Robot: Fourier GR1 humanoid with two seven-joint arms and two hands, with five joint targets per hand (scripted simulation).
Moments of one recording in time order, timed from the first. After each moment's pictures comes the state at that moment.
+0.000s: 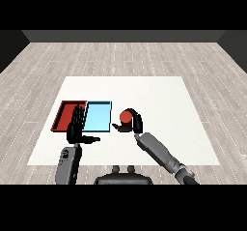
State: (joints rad) left arm -0.01 0.03 0.01 -1.67 0.11 -0.09 -0.40; right arm -0.48 -0.11 0.66 -1.23 -0.48 -0.71 -0.37
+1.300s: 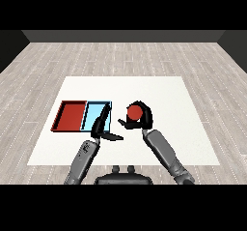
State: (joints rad) left arm -0.17 0.00 -0.31 -1.54 0.03 0.13 -0.22; right arm -0.41 -0.09 0.43 -1.49 -0.24 -0.50 -0.31
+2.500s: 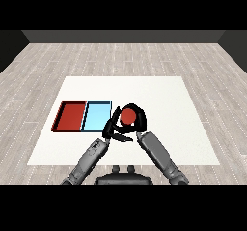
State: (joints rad) left arm -0.28 0.00 -0.49 -1.32 0.19 0.28 -0.29; right arm -0.40 0.00 0.46 -1.51 -0.19 -0.46 -0.32
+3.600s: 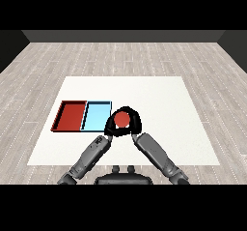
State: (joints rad) left arm -0.37 0.01 -0.54 -1.24 0.36 0.46 -0.33; right arm -0.44 -0.01 0.56 -1.47 -0.26 -0.54 -0.38
